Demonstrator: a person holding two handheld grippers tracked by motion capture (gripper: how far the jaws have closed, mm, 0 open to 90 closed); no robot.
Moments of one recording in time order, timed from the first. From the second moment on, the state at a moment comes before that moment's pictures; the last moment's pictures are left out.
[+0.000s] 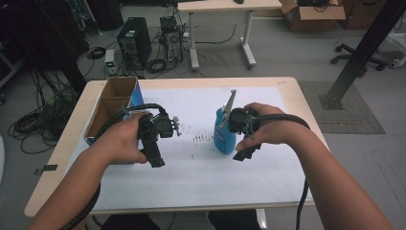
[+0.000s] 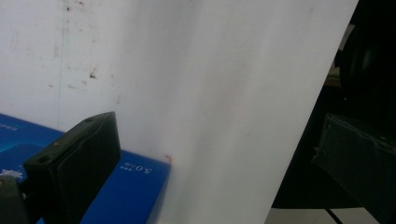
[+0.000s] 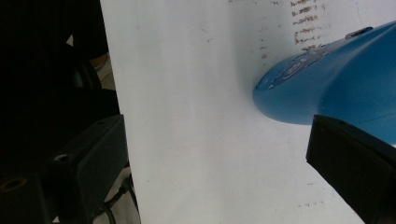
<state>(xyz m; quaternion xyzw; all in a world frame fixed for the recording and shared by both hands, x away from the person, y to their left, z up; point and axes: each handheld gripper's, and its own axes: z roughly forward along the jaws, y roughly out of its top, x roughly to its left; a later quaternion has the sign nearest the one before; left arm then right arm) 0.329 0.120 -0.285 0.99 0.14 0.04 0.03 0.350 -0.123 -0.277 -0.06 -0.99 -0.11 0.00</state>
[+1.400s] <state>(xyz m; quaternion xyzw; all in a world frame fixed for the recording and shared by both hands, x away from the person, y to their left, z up) 0.326 0.111 -0.282 0.99 0.12 0.05 0.02 0.323 -0.174 -0.330 -0.19 -0.96 -0.21 -0.04</state>
